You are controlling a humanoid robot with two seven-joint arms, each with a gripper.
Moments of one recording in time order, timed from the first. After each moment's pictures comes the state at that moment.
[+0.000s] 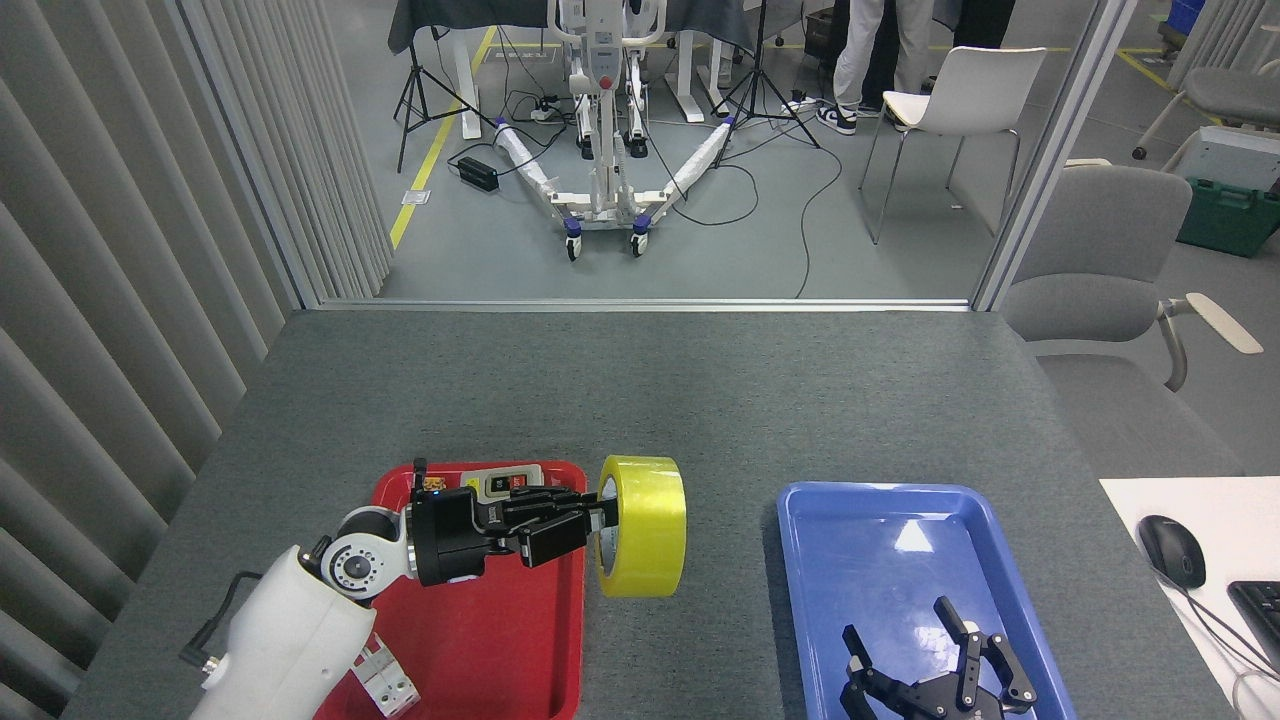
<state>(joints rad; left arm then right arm) -0.52 0.25 -0.42 -1.19 -0.18 -0.78 -0.79 0.23 -0.19 0.07 -1.63 1.40 -0.22 -0.21</state>
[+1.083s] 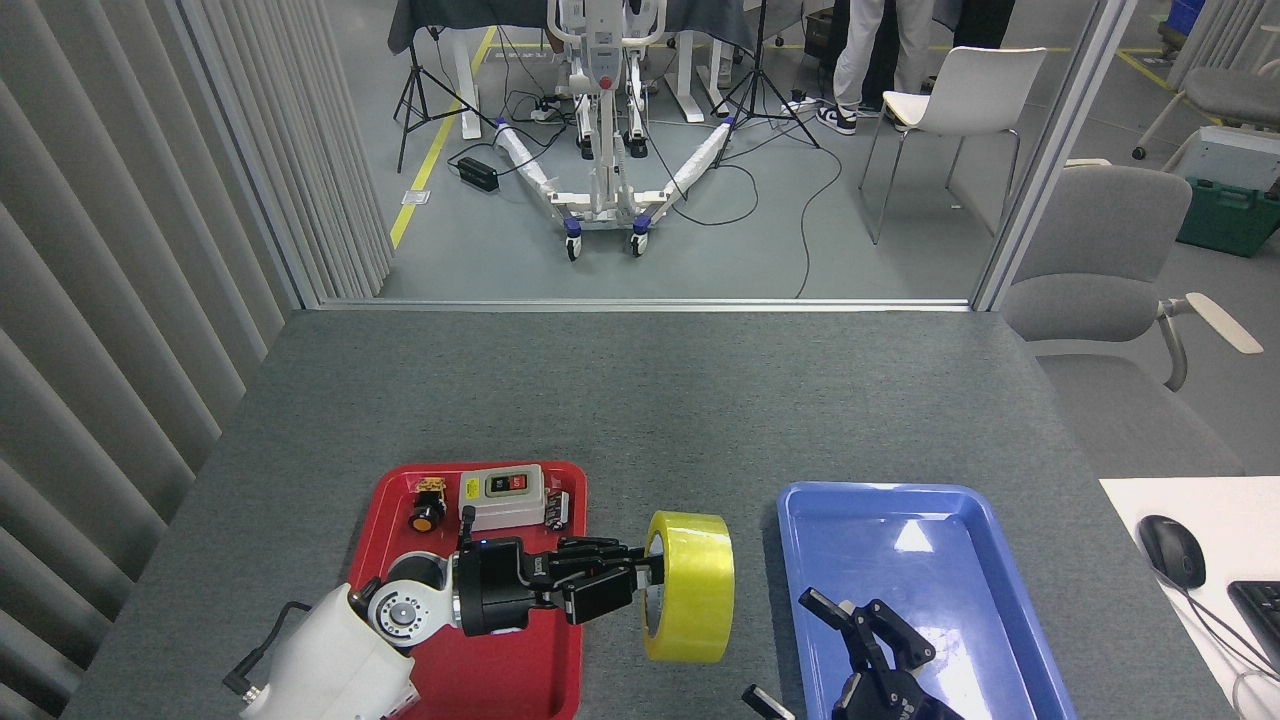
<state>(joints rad) -0.49 0.24 -0.56 -1.22 -0.17 -0.79 -0.73 0.14 -0.24 0.14 -1.70 1.35 -0.79 -0.33</state>
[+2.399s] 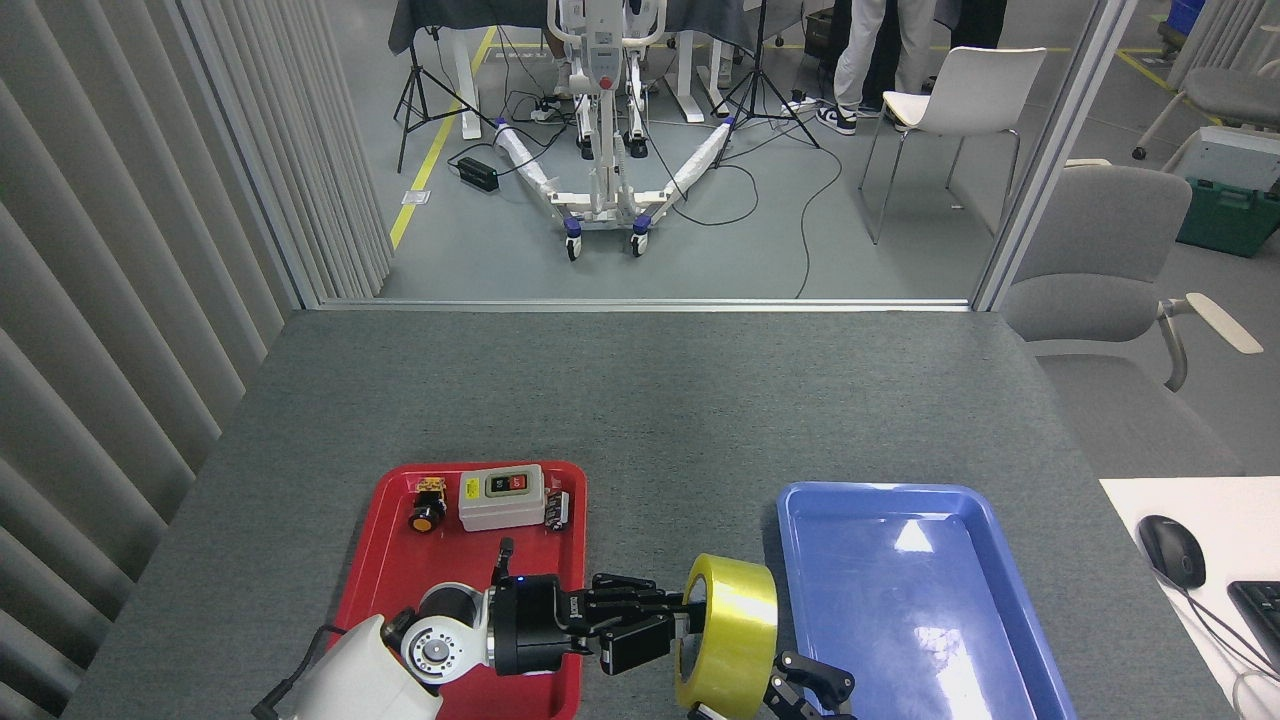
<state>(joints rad) -0.43 0.21 -0.61 -1.30 -0.23 -0.75 -0.72 0.18 -0.22 0.24 -1.74 1.36 -0.79 -0.32</state>
